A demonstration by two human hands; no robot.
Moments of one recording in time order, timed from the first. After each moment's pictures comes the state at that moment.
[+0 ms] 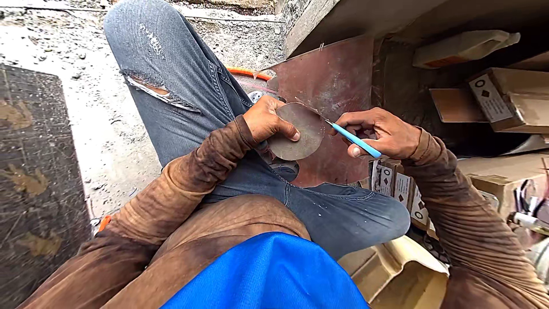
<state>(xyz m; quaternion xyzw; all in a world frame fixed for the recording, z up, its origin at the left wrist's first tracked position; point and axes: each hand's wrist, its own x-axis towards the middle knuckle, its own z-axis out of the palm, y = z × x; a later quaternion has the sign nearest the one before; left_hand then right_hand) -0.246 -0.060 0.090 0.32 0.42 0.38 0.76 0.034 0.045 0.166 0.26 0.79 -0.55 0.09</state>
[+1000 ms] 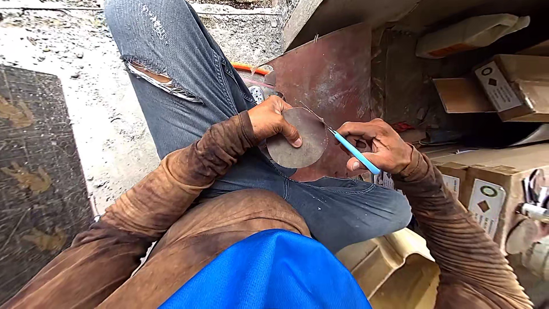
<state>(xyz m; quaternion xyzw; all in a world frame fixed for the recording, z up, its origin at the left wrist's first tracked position) -0.231 -0.061 0.095 0.33 0.37 0.31 0.81 0.058 -0.007 0.158 0.28 0.80 -0.53 -0.03</state>
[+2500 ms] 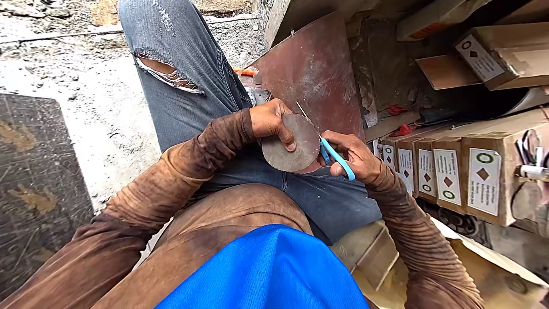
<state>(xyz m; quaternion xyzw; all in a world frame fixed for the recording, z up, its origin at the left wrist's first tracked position) -0.210 -0.065 0.101 0.44 0.30 0.21 0.82 0.076 -0.088 0.135 0.33 0.74 -0.58 -0.11</state>
